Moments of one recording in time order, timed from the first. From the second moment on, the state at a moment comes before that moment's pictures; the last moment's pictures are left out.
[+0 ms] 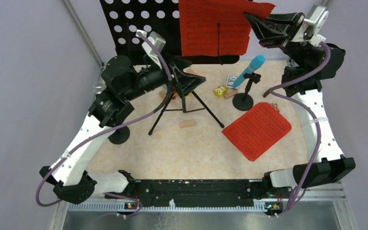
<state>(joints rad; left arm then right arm) -0.66 1.22 1.67 -0.30 0.44 -0.30 0.18 1.37 1.67 0.73 -0.86 0.25</state>
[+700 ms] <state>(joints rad) -0.91 1.44 1.73 -0.02 -0.10 -0.37 0.18 1.37 1.67 0.72 -0.82 0.28</state>
